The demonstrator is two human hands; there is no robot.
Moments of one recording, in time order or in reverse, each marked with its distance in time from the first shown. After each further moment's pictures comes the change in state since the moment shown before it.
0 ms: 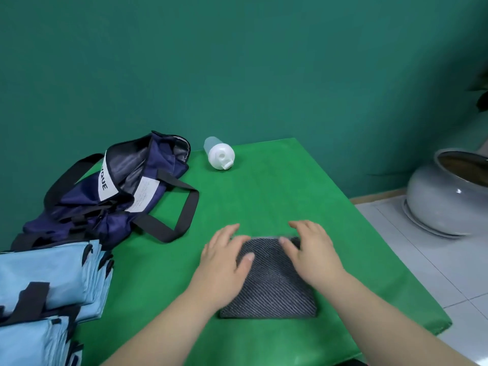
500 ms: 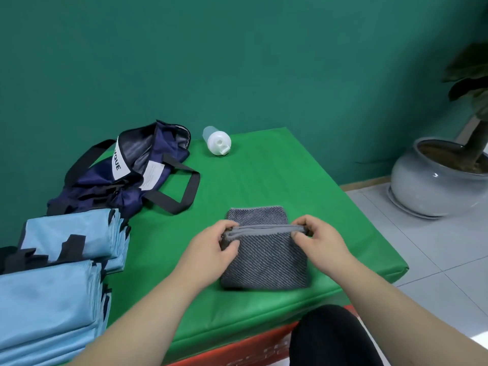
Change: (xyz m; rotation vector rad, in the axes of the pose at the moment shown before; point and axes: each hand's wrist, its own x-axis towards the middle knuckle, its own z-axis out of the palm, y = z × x) left_hand -0.084 0.027 -0.039 -0.289 0.028 -0.077; right_hand -0.098 -0.005 -0.048 0.479 -0.057 0.144
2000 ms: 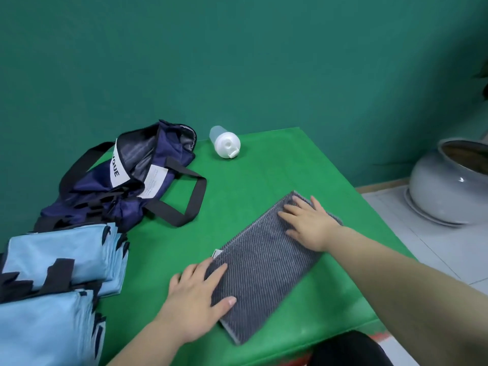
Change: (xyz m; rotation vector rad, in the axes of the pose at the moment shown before) left_hand 0.003 -0.082 0.009 0.669 -0.376 -0.139; right_hand 0.154 0.030 0.032 -1.082 -0.428 -0.372
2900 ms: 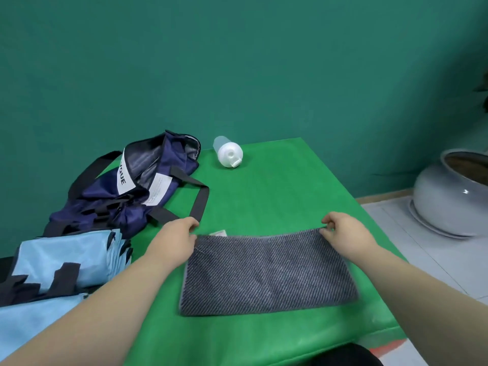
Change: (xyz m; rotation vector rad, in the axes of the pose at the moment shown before) left_hand 0.070 -0.045 -0.082 -0.308 0.298 -0.200; right_hand -0.053 0.031 -0.012 0.576 0.237 0.501
